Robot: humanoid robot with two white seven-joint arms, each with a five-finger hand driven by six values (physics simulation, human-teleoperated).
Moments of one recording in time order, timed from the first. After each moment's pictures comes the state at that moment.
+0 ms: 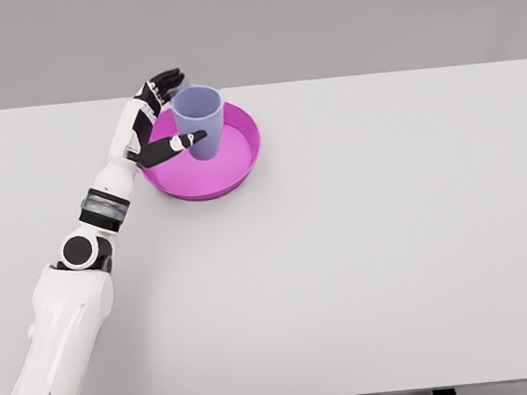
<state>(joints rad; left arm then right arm) -0.48 0.11 -0.19 -0.94 0.21 -0.61 -0.31 0.04 0.00 0.32 0.05 -0.09 -0.07 -0.11</state>
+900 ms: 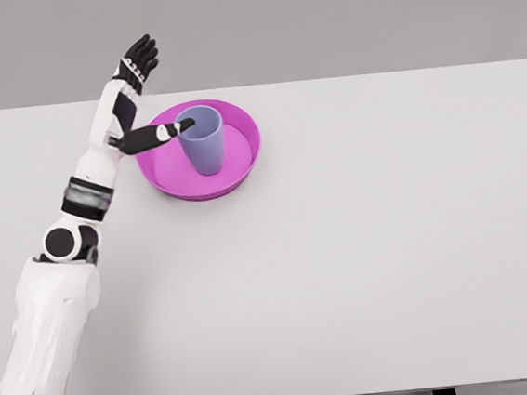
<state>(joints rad) -0.48 0.16 -0.19 -1.04 0.27 -0.61 -0.32 0.04 0.00 0.32 0.05 -0.09 -0.07 -0.11</state>
